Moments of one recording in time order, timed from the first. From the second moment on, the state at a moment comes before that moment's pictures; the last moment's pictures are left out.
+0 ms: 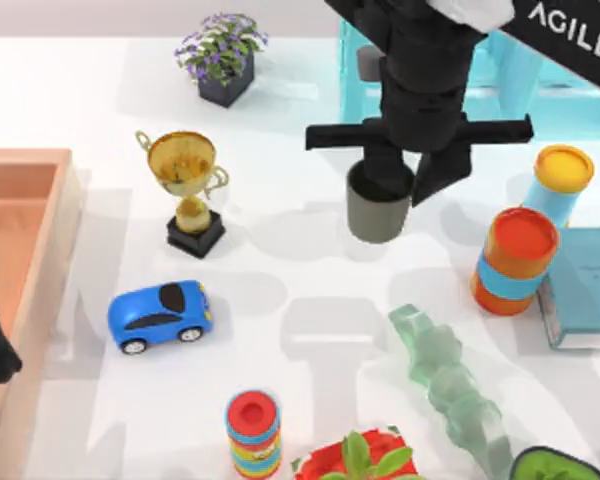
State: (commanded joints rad) left arm 0.00 0.00 0.00 0.00 0.00 0.00; right arm 0.59 2.22 2.12 -1.45 0.07 0.62
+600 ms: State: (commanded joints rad) left arm 0.00 0.00 0.00 0.00 0.00 0.00; right arm 0.61 2.24 1.91 -1.23 0.07 0.63
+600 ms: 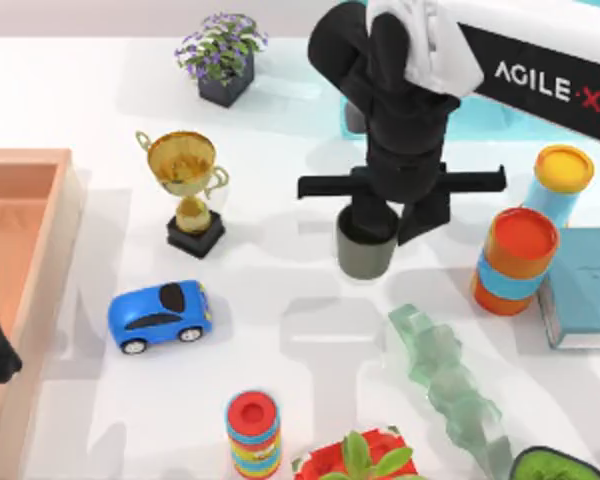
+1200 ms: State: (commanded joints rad) left arm 0.00 0.00 0.00 0.00 0.00 0.00; right arm 0.61 2.24 1.91 -1.23 0.07 0.63
